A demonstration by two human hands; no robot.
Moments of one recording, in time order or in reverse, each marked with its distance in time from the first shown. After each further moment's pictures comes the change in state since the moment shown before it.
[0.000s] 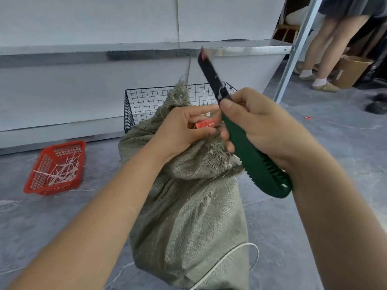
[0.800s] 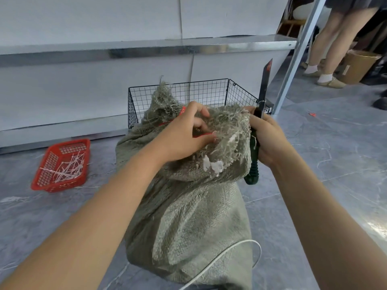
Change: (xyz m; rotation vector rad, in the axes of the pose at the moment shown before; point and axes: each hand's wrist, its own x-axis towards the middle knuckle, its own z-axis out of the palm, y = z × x) left_hand -0.009 -0.003 -0.006 0.398 -0.166 -0.059; right_hand 0.051 0.095 -0.013 0.514 0.287 0.133
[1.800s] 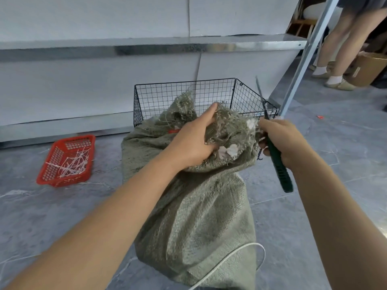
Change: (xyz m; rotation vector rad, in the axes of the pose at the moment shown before) left_hand 0.005 -0.005 0.019 0.064 0.033 -0.105; right_hand -0.008 -0.017 -0.004 -0.491 0.132 0.135
